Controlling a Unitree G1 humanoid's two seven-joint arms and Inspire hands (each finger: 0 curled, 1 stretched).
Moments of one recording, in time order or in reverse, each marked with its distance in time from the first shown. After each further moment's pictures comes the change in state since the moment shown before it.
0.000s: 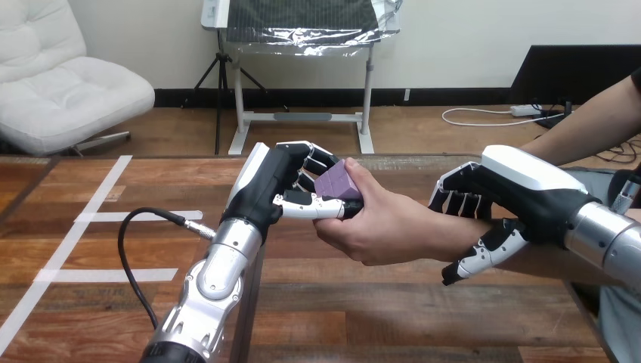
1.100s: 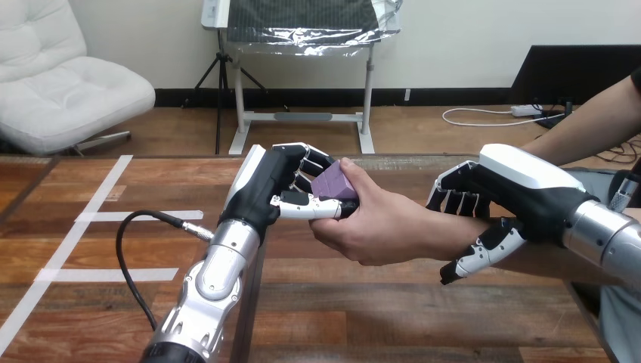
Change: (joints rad) left arm 0.000 -0.002 0.018 0.007 0.001 0.013 0.002; right arm -0.011 -0.001 0.009 0.004 0.001 -0.003 0.001
